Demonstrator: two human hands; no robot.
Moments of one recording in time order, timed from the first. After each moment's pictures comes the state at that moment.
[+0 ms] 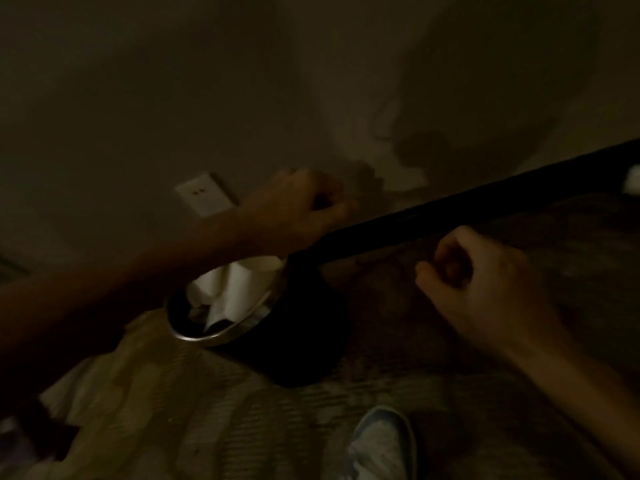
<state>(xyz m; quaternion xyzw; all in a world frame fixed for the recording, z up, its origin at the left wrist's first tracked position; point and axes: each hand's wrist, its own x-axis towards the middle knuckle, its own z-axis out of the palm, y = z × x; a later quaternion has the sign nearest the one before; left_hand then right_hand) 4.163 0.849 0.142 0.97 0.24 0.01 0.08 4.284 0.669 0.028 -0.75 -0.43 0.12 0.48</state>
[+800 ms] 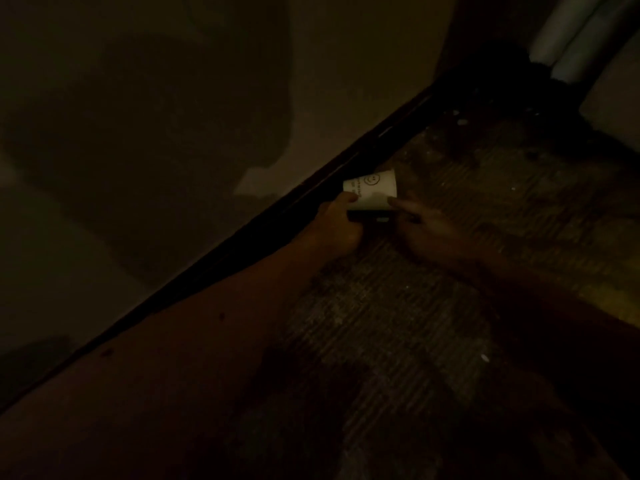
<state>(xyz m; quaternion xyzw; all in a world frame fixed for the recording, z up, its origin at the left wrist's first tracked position) 4.579 0.794 -0.133 0.89 0.14 -0.11 0.43 4.603 0.628 -0.124 -0.87 -0.11 0.20 0.43</state>
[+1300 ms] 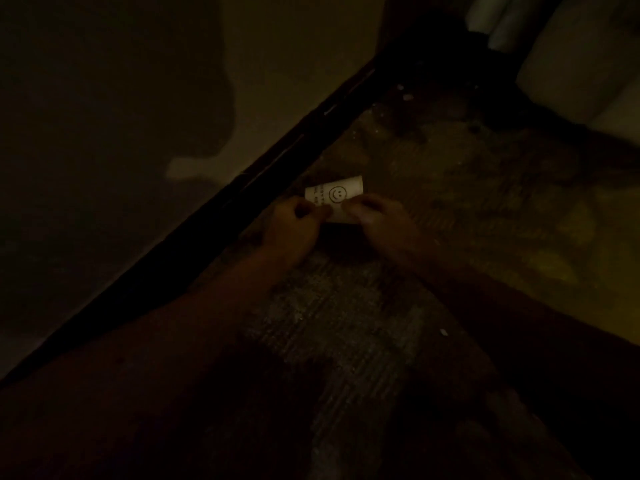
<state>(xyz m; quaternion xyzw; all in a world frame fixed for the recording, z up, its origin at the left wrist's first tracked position) 4.572 0.775 -0.153 0.81 0.22 -0.02 0.54 4.593 0.630 -0.135 -0.78 0.06 0.22 0.59</state>
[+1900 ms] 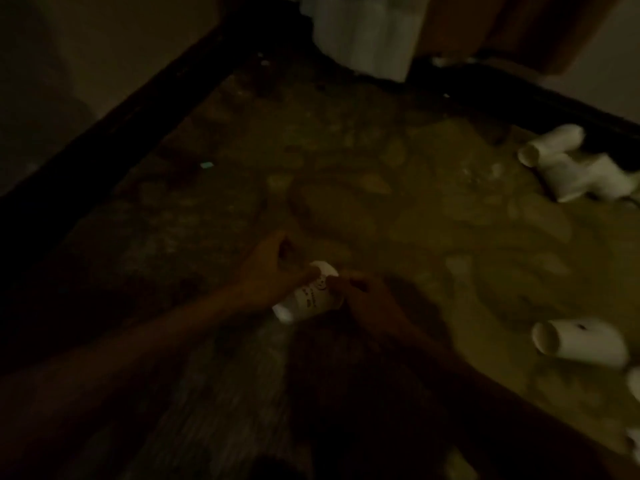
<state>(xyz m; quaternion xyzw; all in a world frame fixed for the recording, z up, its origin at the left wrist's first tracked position) 4.414 0.622 -0.129 0.86 -0.03 -0.18 0.48 4.366 0.447 -0.129 -0.74 0.17 0.23 0.60</state>
